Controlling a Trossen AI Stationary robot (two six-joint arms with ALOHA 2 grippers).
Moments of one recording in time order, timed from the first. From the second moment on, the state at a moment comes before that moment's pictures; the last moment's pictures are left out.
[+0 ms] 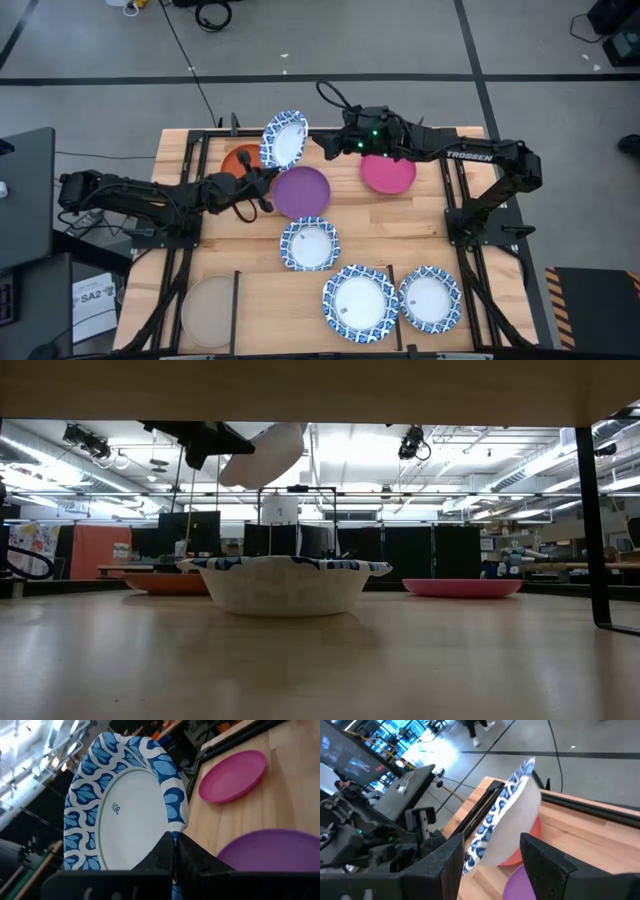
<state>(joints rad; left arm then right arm) 0.06 1.05 0.48 0.41 -0.60 0.63 -0.23 1.52 1.42 -0.23 0.16 0.74</state>
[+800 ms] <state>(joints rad) 0.06 1.05 0.48 0.42 -0.60 0.65 -0.17 1.64 1.42 -0.09 0.33 0.70</state>
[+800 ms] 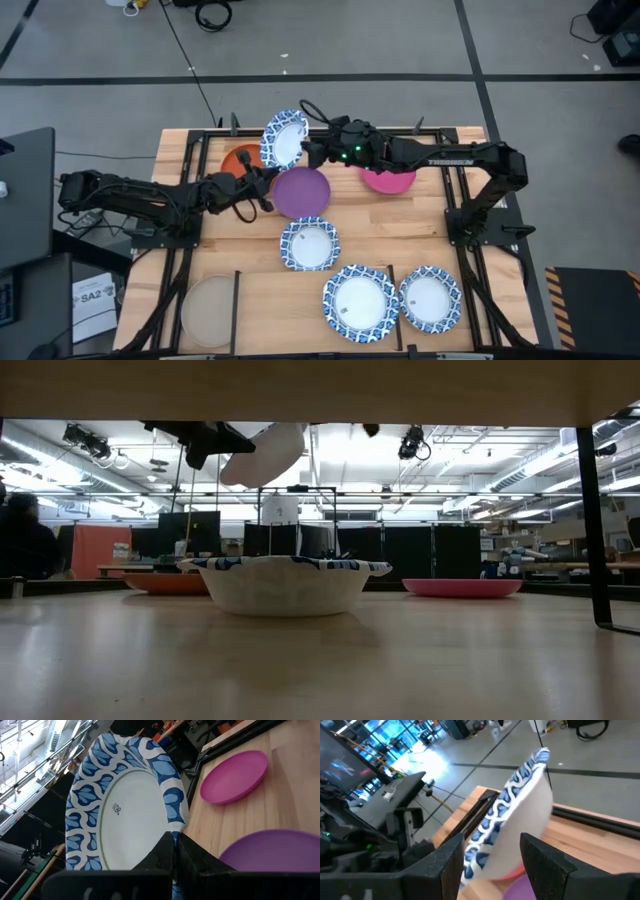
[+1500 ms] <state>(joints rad) 0.06 1.05 0.48 0.41 -0.60 0.65 -0.21 1.70 1.42 -0.04 0.33 0.68</state>
